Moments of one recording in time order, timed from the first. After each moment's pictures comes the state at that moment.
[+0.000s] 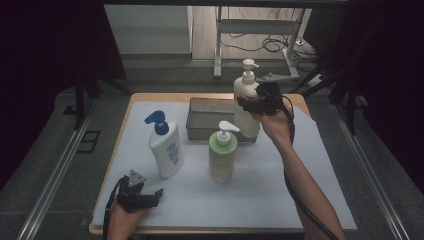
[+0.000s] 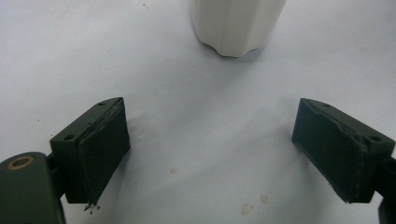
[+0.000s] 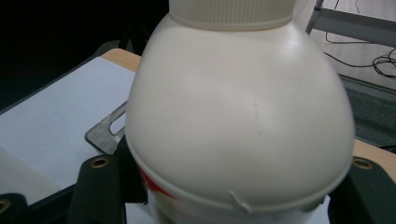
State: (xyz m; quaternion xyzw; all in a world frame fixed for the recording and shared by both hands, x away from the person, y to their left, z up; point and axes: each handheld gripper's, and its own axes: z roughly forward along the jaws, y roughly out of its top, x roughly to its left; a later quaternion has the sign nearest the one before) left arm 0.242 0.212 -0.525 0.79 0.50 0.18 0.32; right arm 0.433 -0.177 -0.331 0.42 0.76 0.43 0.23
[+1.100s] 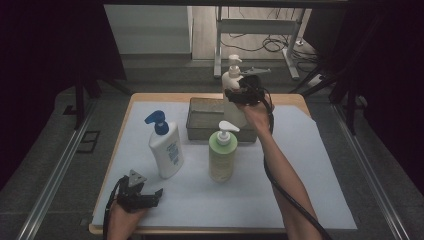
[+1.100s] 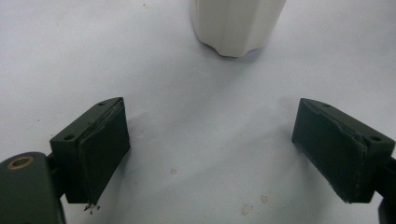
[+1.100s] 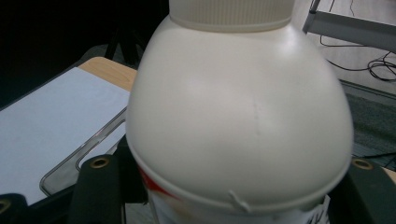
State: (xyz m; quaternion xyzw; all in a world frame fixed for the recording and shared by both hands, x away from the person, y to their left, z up) left arm 0.242 0.212 -0.524 0.79 0.50 0.18 0.32; right arm 0.489 -0.140 -0.358 0.43 0.76 0.43 0.25
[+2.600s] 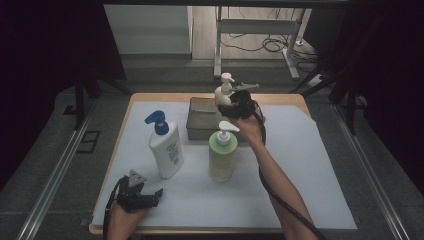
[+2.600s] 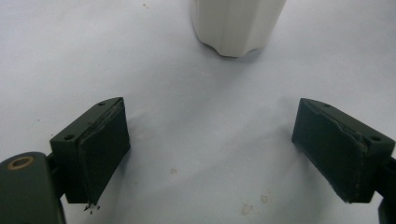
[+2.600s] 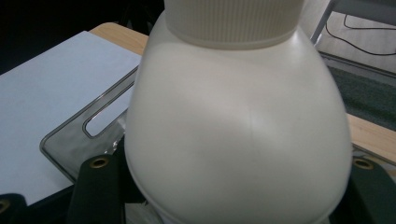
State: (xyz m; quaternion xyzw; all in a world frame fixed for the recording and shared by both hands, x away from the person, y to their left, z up) left arm 0.242 0.212 -0.524 0.79 0.50 0.18 0.32; right arm 0.479 -0.124 -0.406 0.42 0.78 0.41 0.22
